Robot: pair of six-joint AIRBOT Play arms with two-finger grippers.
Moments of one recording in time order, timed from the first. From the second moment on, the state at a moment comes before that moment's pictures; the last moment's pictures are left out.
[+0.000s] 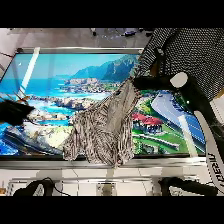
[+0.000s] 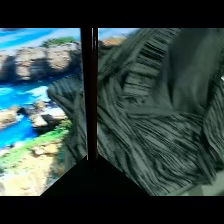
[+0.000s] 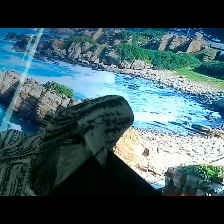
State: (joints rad) left arm 0.21 -0.74 1.26 -2.22 1.61 2.14; right arm 0.13 -1.38 1.41 -1.02 0.87 1.25
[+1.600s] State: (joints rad) left arm -0.40 -1.14 1.26 -1.90 1.50 2.17; right arm 0.31 -1.30 1.49 -0.82 1.19 1.10
